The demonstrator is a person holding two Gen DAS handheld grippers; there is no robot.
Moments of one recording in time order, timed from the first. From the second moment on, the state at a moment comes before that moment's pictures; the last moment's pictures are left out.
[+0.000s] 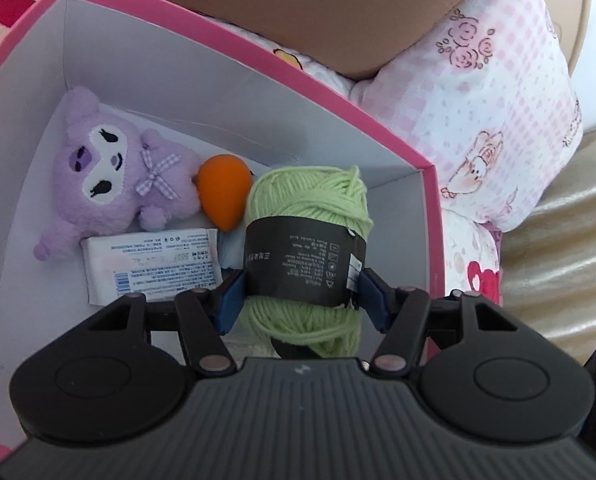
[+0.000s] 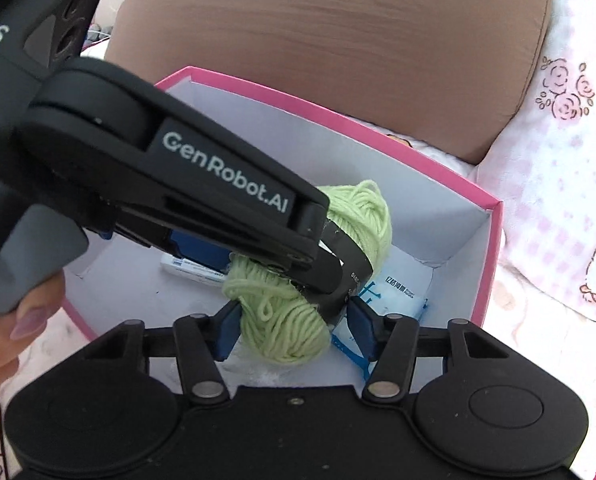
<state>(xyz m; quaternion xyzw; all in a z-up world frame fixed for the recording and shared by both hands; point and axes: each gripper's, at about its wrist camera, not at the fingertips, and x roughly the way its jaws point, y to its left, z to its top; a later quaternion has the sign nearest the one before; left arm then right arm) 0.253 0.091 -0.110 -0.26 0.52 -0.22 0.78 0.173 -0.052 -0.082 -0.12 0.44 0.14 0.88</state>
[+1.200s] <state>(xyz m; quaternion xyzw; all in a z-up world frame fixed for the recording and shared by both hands) 0.180 0.087 -0.043 -0.13 0.49 -0.15 0.85 0.092 -0.110 -0.033 0.02 0.36 0.20 0.91</state>
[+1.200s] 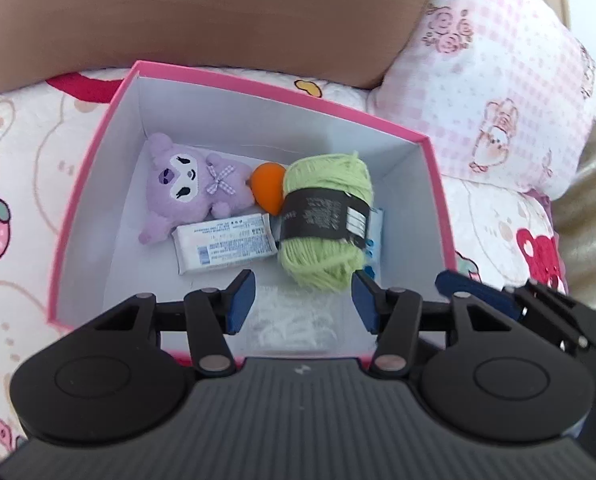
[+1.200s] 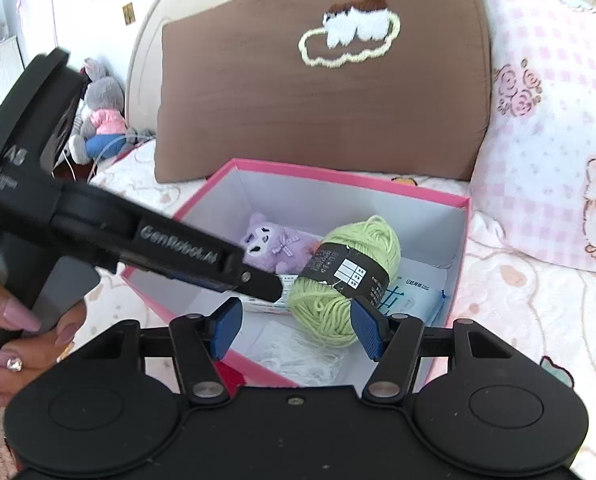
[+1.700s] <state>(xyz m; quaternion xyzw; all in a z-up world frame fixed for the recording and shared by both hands) 0.112 0.086 -0.007 -0.08 0.49 -0.15 0.86 0.054 -0.114 -0.005 0.02 0.37 0.17 0.92</state>
